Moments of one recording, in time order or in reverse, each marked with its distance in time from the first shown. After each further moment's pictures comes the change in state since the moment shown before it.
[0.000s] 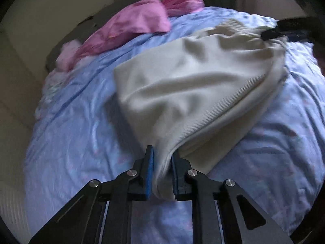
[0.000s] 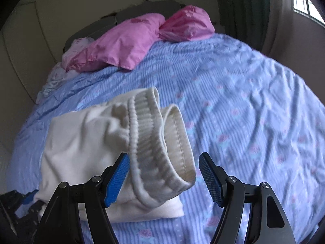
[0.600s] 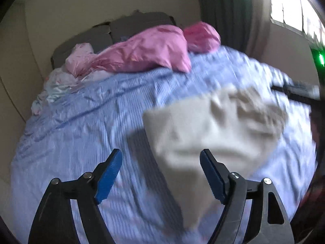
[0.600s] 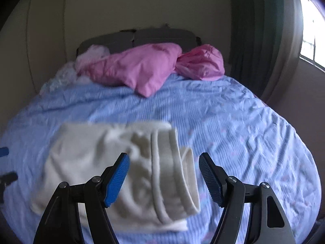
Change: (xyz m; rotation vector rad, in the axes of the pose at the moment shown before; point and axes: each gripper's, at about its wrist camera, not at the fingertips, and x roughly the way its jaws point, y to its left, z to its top) left arm -0.038 0.100 0.070 -0.219 -0.158 -0.146; right arm -0.050 0.062 0.014 -0.185 -0.209 -0.080
